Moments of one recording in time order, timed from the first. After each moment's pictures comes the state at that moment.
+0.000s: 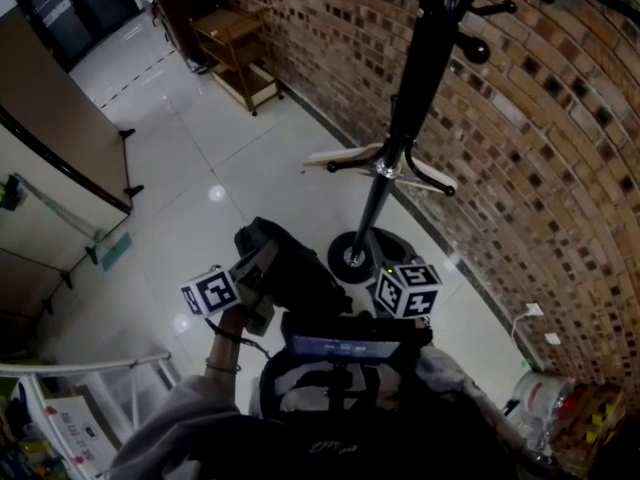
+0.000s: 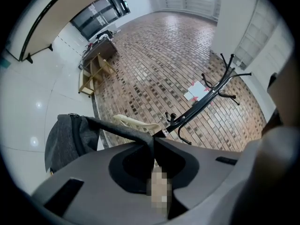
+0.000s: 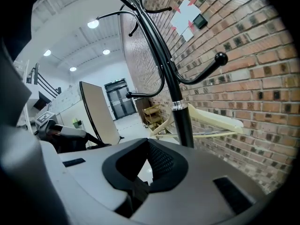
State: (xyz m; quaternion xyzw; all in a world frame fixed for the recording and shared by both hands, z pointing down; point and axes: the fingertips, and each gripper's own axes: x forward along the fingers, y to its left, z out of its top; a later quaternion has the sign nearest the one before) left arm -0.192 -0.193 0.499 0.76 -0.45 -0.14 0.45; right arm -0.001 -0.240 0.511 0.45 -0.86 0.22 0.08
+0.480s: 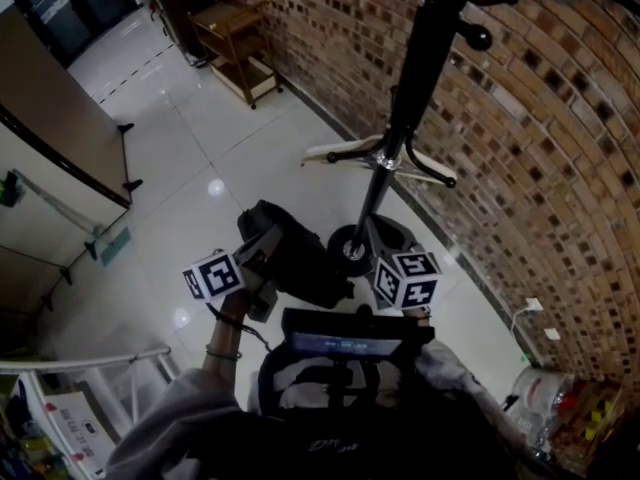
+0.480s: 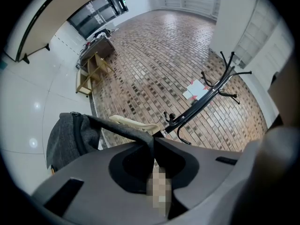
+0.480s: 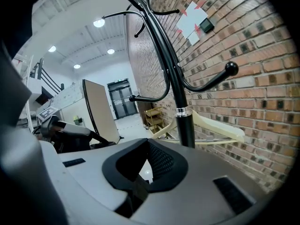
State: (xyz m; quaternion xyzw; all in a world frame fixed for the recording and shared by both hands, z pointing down) left arm -0.182 -0.208 0.494 0.76 -0.45 -0.13 0.45; right arm -0.004 -0.247 0.499 0.45 -0.87 0.20 0.09
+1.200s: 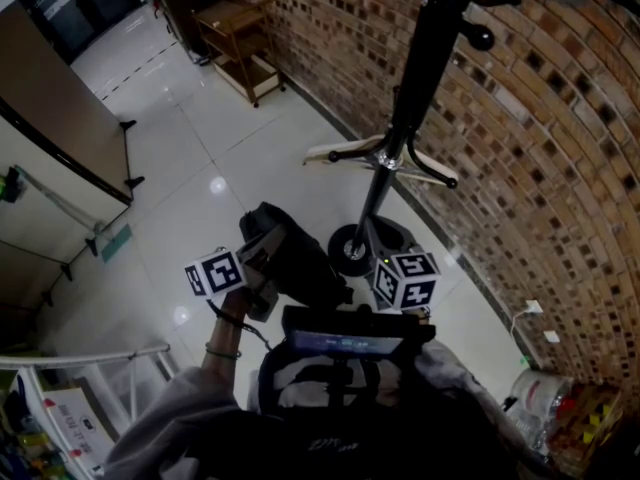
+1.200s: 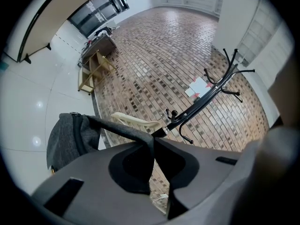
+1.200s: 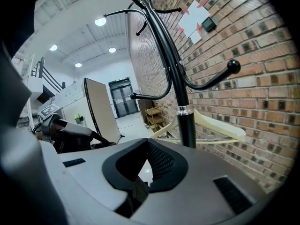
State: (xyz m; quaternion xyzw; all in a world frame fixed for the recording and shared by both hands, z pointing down) left arm -0.179 -0.205 0.499 0.76 -0.44 -0.12 0.46; right arm -0.009 -0.243 0.502 0.45 -0.87 0.19 0.10
